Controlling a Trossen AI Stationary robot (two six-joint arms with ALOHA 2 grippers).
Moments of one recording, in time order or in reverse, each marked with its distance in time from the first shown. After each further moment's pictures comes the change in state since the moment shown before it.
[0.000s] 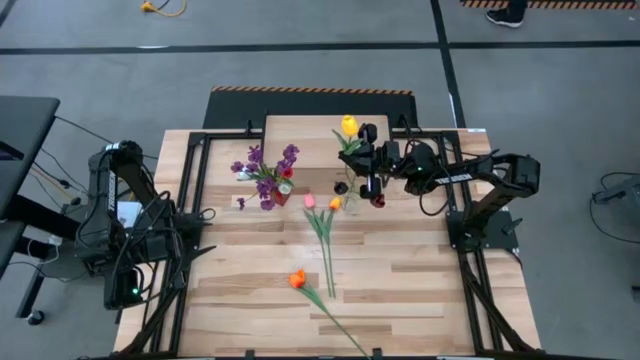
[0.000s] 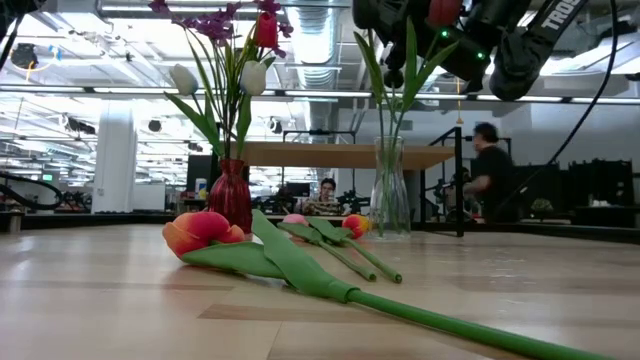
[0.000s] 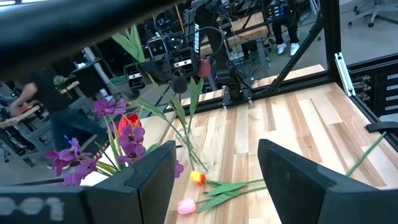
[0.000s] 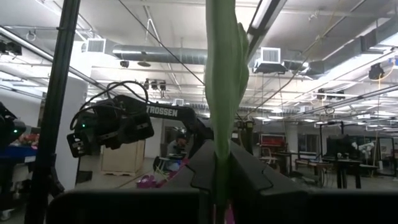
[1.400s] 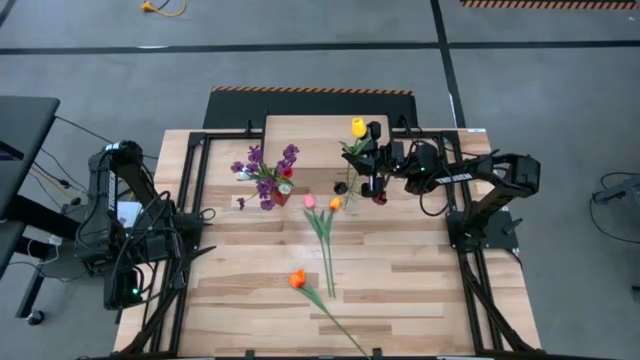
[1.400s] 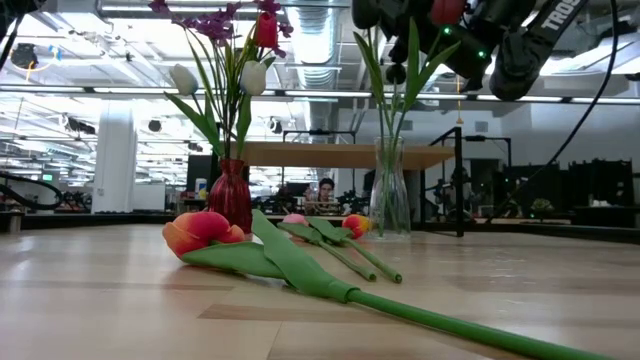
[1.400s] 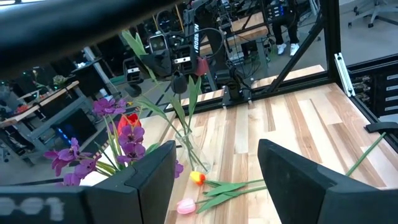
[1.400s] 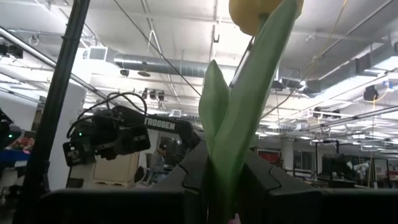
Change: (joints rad) left arm 0.000 0.000 0.000 0.002 0.000 0.000; right arm -0.012 -0.001 0.000 0.064 -0.002 -0.029
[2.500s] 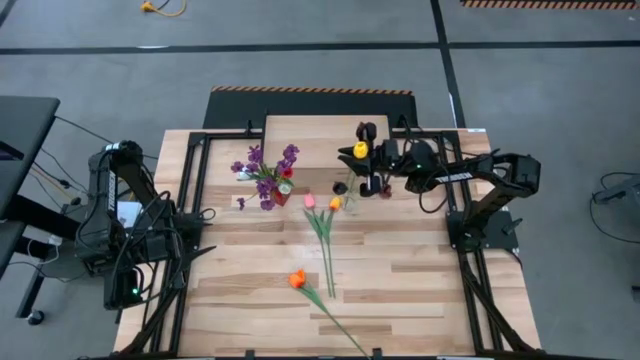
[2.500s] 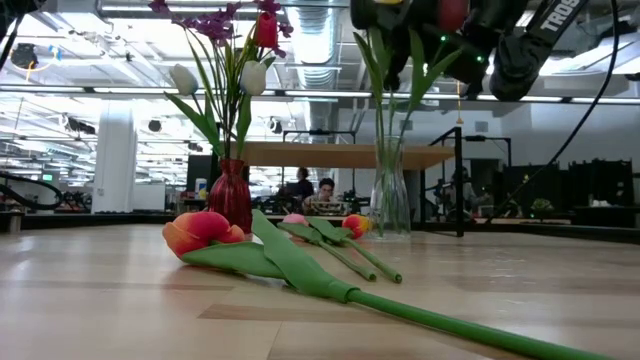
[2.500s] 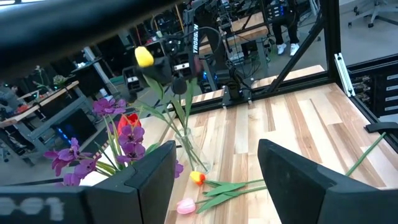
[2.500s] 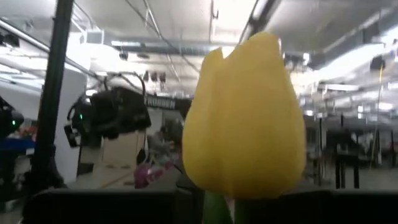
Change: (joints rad) left arm 0.000 0.000 0.000 0.000 0.000 0.000; right arm -0.014 0.000 0.000 -0.109 -0.025 0.030
